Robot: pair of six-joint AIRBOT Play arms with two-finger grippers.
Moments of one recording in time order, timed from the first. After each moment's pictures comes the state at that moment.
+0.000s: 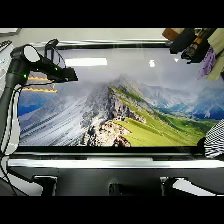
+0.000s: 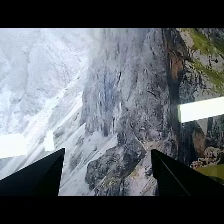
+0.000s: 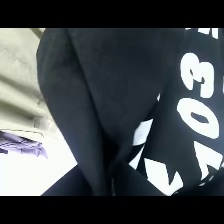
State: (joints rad) left arm -0.15 -1.79 2.01 1.29 -1.37 -1.61; right arm -0.88 -1.38 2.13 1.57 -1.33 -1.04
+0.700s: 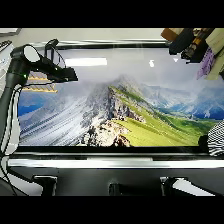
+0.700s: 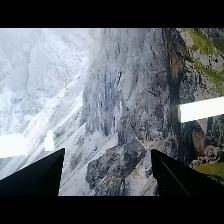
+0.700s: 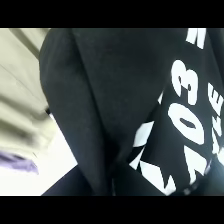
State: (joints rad) left arm -0.15 -1.79 2.01 1.29 -1.37 -1.61; right arm -0.88 -1.36 2.13 1.52 -1.26 -1.08
